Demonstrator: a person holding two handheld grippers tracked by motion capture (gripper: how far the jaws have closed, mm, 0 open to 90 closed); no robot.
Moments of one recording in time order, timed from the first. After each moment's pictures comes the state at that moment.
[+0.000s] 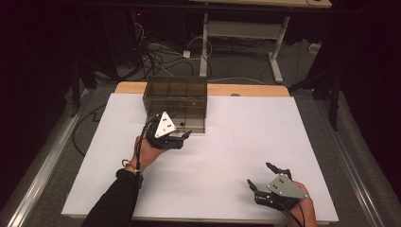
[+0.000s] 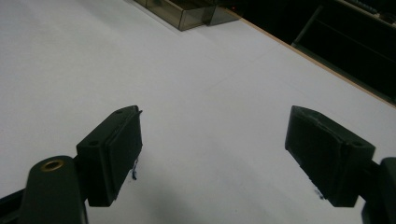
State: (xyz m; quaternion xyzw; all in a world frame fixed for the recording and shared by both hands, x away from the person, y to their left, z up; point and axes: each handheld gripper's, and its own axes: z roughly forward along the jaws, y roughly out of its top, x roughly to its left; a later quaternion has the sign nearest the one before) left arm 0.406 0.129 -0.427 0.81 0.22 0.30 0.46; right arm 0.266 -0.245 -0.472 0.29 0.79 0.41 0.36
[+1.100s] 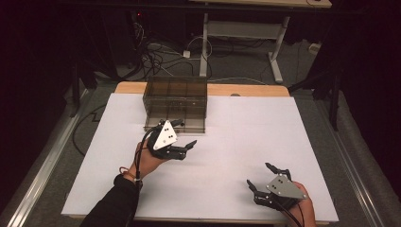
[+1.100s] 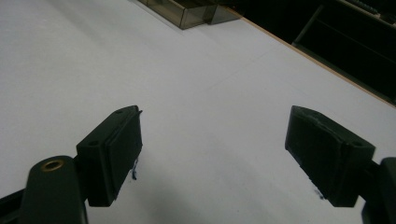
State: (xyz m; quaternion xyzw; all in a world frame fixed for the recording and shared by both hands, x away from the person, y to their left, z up) left arm 0.371 0.122 -0.415 0.81 0.17 0.28 0.48; right arm 0.265 -0.244 -0.473 0.29 0.79 0.40 0.36
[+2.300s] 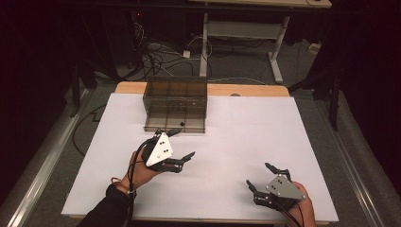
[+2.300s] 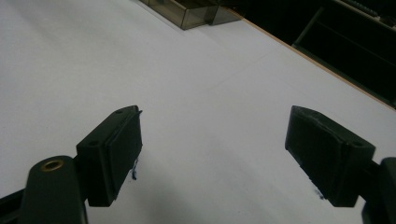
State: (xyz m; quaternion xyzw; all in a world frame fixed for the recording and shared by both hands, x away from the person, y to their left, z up) left arm 0.333 0.130 -0.412 0.81 0.14 0.29 0.49; right arm 0.265 -0.243 -0.473 0.28 0.79 0.40 0.37
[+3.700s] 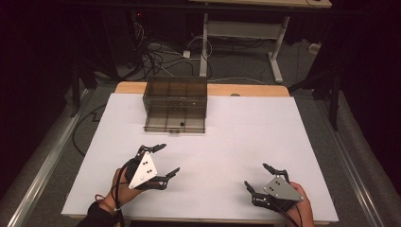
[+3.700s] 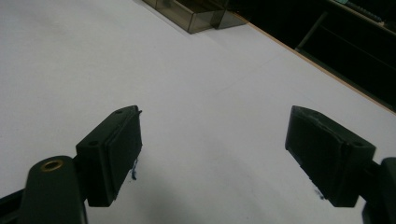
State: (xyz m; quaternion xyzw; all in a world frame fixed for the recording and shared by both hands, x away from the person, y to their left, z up) left arm 0.292 0.166 -0.437 0.82 0.15 0.30 0.47; right arm 0.262 -0.238 -0.473 0.27 0.79 0.40 0.37
